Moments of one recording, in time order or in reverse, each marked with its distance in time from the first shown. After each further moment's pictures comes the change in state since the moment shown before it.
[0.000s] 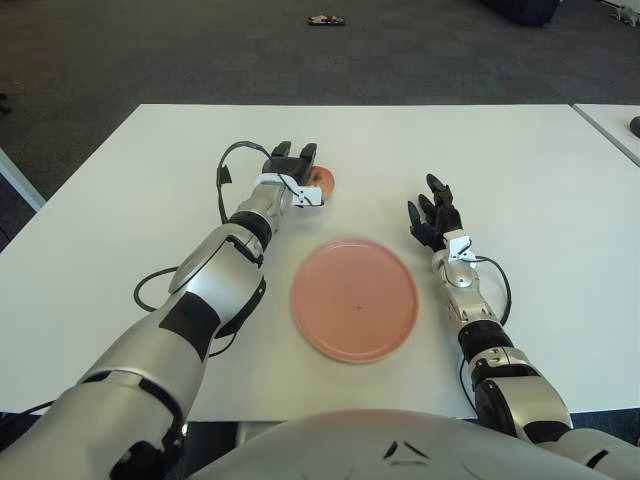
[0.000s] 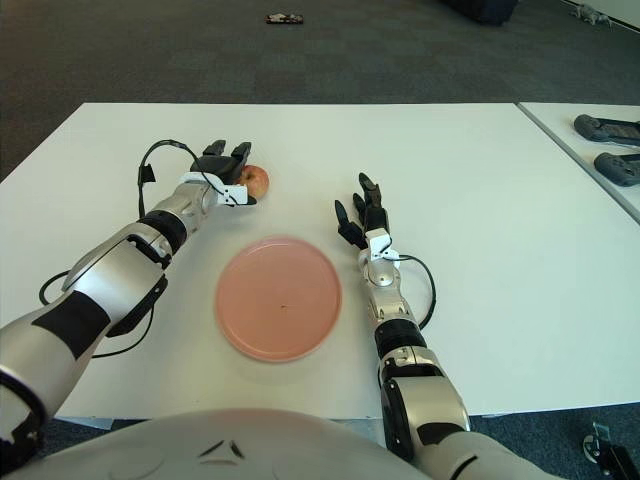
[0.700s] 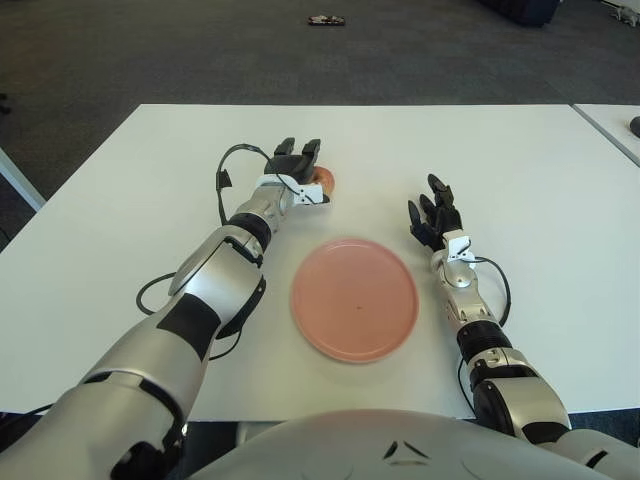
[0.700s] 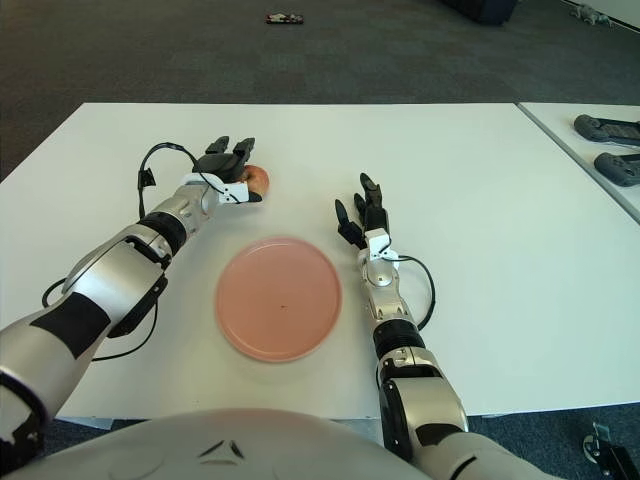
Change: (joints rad) left arm 0.006 -0.005 0.060 0.000 -0.042 -0.075 0.058; right arm 0.002 0.012 0.005 -0.008 -0.004 0.008 -0.019
